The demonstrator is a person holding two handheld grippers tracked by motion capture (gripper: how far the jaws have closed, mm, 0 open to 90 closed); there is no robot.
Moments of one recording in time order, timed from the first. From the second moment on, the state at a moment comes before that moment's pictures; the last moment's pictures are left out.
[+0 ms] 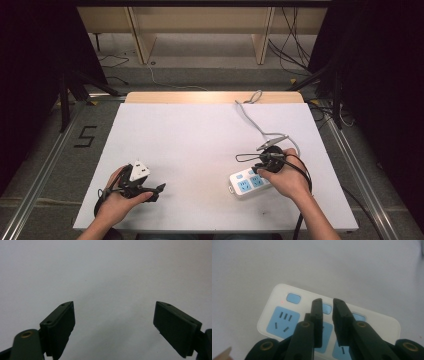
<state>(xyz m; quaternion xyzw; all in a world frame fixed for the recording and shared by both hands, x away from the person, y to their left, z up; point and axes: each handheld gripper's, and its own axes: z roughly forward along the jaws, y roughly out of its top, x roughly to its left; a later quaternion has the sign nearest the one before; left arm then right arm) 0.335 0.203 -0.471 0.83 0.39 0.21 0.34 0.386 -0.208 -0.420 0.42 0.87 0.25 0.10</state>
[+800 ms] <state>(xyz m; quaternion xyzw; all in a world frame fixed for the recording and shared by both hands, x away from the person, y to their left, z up) 0.336 0.205 -0.471 0.83 0.39 0.21 0.34 0.363 -0.252 -0.435 0.41 0.83 0.35 0.16</state>
